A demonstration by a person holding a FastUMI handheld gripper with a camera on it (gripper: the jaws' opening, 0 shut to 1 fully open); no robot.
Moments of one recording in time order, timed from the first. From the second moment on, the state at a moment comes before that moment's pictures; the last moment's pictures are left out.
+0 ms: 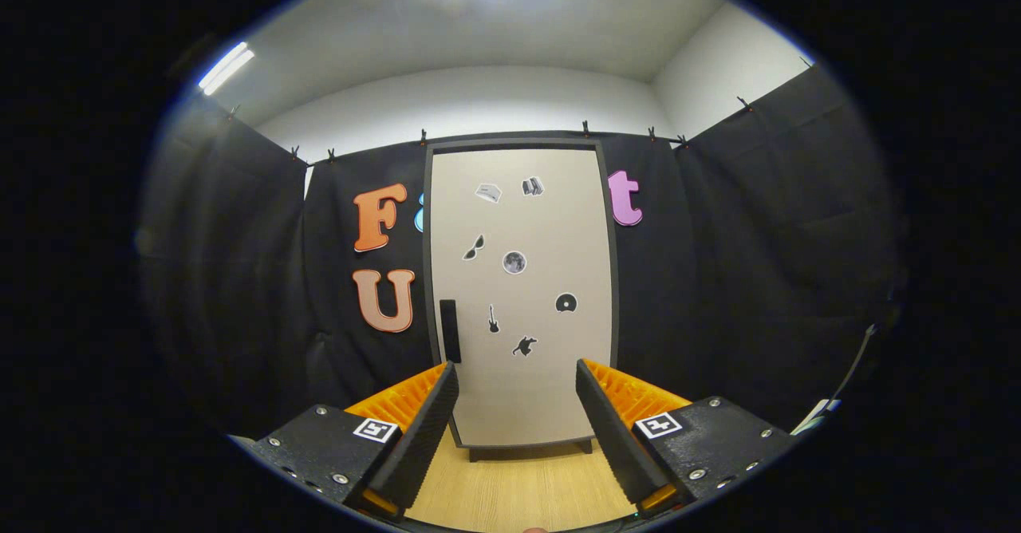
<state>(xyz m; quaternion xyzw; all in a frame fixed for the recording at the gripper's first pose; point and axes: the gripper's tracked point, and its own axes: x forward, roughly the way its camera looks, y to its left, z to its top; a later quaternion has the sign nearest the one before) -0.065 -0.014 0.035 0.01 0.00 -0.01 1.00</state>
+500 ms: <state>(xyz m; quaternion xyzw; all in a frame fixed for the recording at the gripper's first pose) -0.065 -0.017 0.025 0.01 0.01 -0.01 1.00</state>
